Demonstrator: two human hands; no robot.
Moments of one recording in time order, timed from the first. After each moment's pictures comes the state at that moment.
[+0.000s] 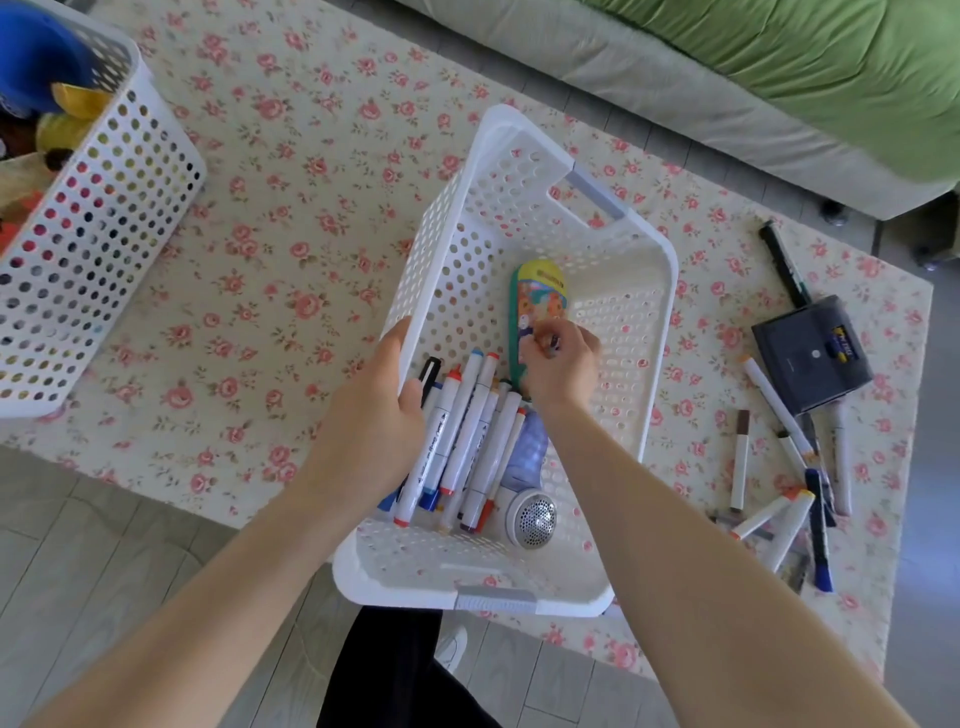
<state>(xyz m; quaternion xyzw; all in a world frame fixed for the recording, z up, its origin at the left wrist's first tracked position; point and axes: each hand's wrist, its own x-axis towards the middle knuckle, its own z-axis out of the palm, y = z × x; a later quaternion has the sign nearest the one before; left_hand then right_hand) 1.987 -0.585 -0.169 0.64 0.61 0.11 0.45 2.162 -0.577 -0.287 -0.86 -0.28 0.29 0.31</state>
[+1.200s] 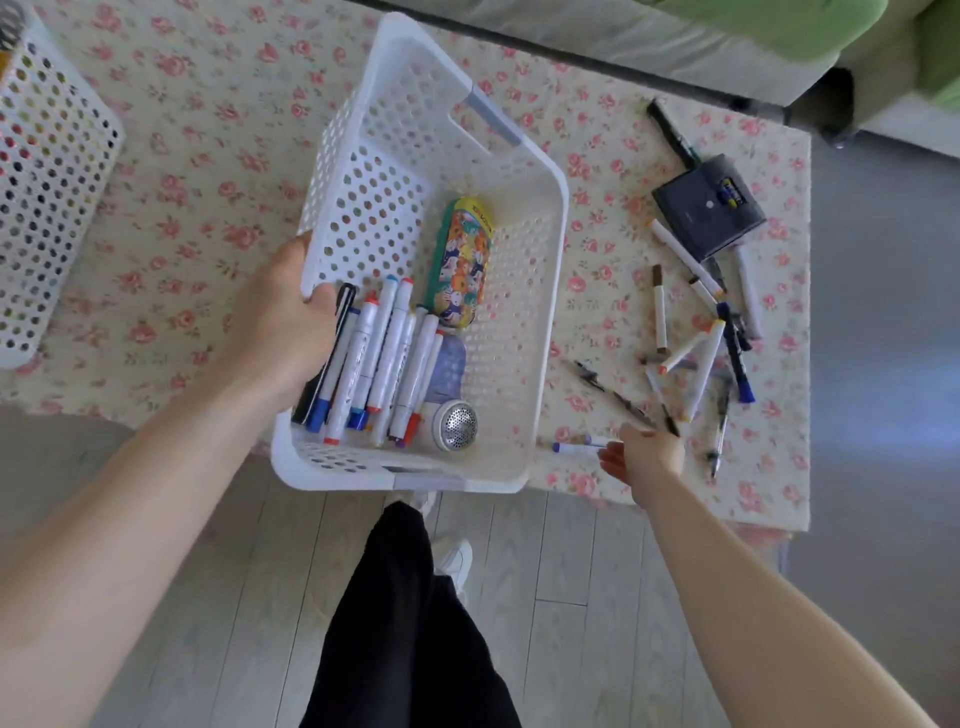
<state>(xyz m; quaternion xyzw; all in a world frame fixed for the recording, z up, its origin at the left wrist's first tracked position) 1.977 -0.647 -0.138 0.63 0.63 0.14 0.44 2.227 -0.848 -0.282 -0.85 0.16 0.37 0.33</state>
